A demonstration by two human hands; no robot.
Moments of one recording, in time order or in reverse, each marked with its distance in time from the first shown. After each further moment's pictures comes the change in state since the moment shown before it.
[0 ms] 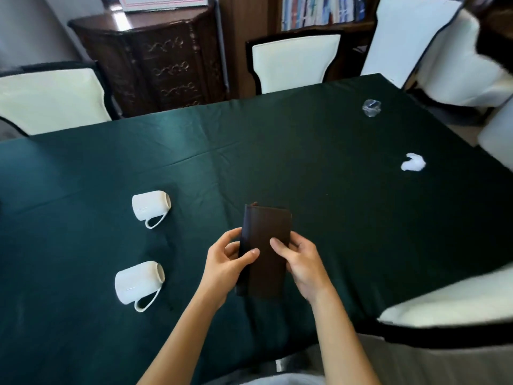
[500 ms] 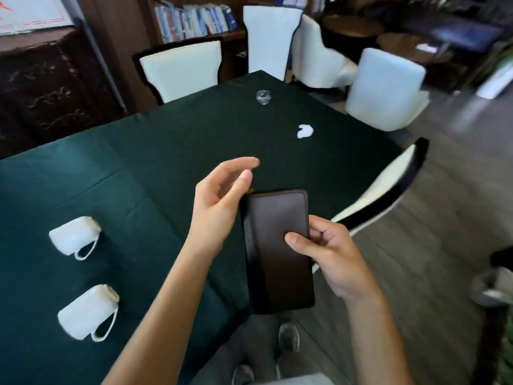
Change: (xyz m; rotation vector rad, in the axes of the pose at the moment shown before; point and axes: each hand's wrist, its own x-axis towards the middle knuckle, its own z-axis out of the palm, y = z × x) left_hand -0.083 0.109 0.080 0.049 -0.477 0.554; right_hand -0.214 -0.041 -0.029 -0.062 0.226 -0.424
